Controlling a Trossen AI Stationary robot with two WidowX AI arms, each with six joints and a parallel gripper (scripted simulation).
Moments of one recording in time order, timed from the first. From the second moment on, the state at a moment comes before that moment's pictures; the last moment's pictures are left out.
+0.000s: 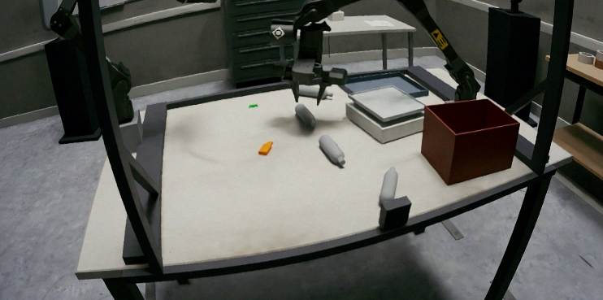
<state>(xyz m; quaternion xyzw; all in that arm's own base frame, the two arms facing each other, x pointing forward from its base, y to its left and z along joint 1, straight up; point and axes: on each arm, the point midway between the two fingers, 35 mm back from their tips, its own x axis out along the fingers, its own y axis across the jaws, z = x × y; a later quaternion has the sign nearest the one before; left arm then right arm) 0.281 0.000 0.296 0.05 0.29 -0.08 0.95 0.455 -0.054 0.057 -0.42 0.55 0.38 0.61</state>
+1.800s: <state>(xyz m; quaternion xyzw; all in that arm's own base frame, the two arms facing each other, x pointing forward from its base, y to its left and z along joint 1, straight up) 0.259 -0.002 0.292 0.04 0.35 -0.10 0.93 0.460 -0.045 0.014 -0.55 0.45 0.55 0.45</state>
